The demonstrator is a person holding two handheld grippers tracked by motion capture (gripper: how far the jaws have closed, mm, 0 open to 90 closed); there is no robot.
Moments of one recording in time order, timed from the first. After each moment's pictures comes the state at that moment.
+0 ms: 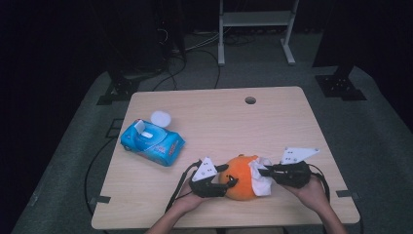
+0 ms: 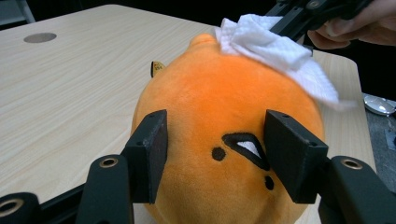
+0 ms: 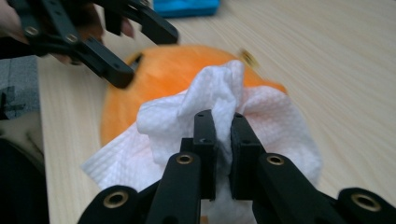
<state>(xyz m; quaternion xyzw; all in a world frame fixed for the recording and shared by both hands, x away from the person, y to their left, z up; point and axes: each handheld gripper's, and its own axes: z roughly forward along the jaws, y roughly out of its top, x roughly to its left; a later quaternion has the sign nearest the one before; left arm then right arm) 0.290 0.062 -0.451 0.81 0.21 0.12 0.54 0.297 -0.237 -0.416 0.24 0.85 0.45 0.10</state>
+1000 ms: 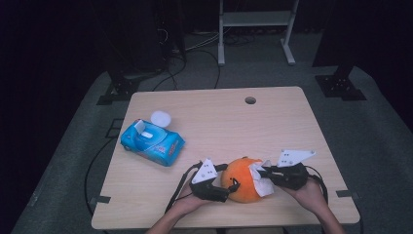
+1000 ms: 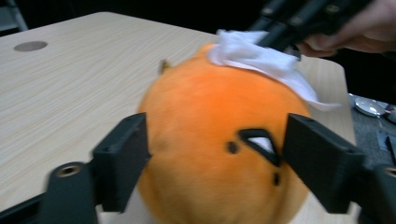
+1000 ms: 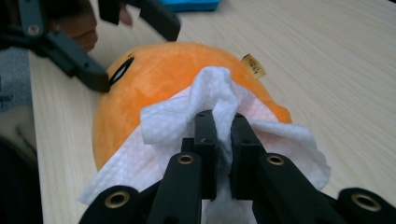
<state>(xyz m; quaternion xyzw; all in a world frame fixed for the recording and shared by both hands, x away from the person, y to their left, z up) 0.286 0.061 -0.448 0.80 0.20 0.11 0.55 0.292 -0.228 -0.417 0.23 0.86 0.44 0.12</state>
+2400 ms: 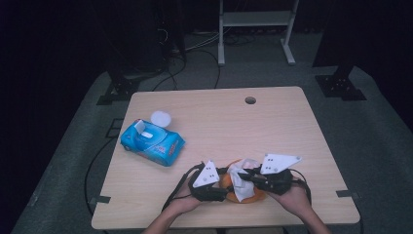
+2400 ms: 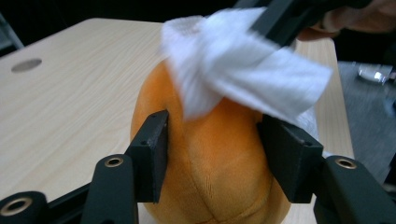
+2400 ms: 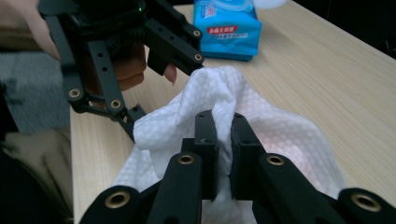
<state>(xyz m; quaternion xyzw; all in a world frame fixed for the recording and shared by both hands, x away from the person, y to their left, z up) 0.274 0.061 -0.434 0.83 0.13 0.14 0.52 0.272 -0.177 -0.394 0.17 0.85 0.48 0.14</state>
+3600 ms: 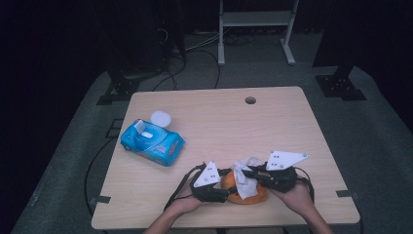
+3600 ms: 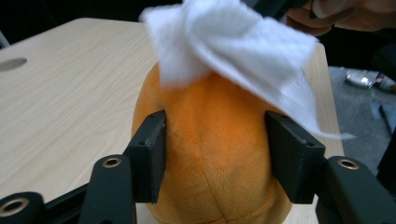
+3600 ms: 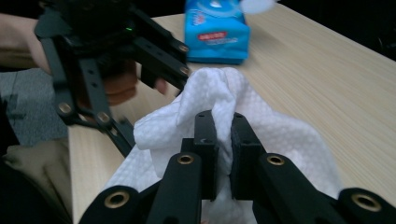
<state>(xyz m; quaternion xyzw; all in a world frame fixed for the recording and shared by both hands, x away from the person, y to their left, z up) 0.276 0.056 -0.439 0.83 0.13 0.12 0.53 0.275 -0.188 -0.392 0.19 0.84 0.49 0.13</state>
